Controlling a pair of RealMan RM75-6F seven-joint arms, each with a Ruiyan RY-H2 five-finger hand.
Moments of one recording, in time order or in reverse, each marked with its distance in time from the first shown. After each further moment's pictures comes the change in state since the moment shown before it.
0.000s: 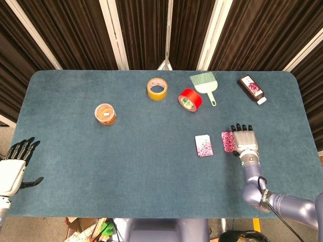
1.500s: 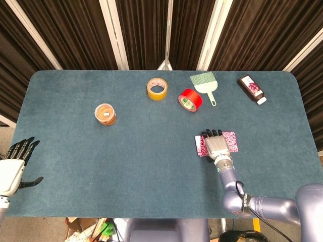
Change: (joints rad) left arm -0.004 0.015 0.001 -0.001 0.002 -0.010 -0.040; right arm 0.075 -0.116 0.023 -0.084 -0.017 0.036 -0.025
